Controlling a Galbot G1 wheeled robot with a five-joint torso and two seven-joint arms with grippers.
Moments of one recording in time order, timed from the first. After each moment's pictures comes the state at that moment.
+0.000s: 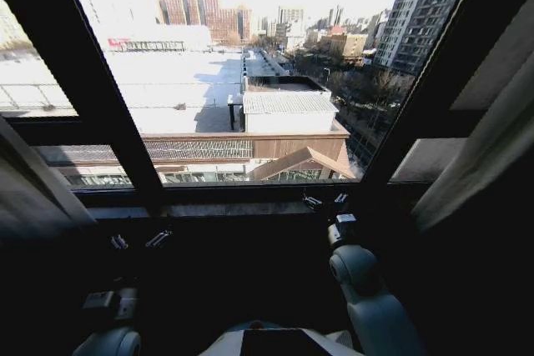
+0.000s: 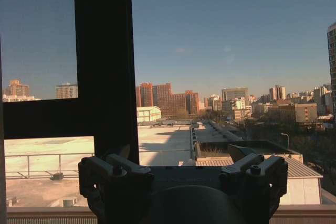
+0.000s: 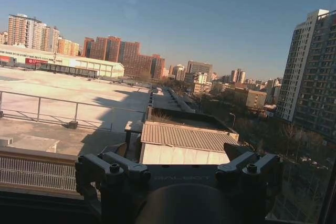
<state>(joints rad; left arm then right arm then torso) 1.88 -1.47 -0.80 -2.36 -0.20 -0.08 0.01 -1.35 1.33 0.43 2.13 0.06 -0.36 0.19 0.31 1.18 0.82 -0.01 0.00</state>
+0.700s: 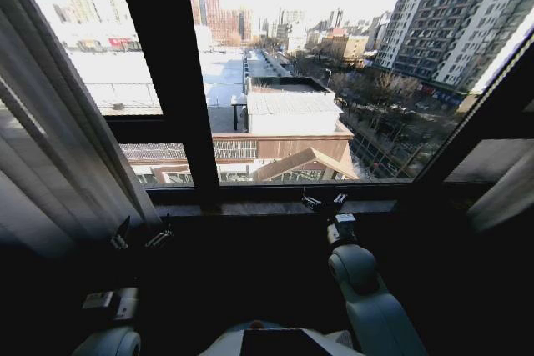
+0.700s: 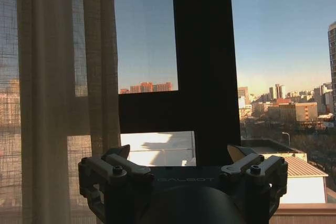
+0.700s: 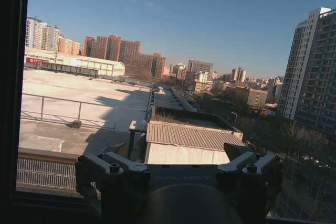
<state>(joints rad) 1.89 -1.47 -0.80 -2.36 -0.20 -0.08 0.01 -1.34 1.33 0.43 2.12 0.06 -0.36 0.19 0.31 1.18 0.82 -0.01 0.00</state>
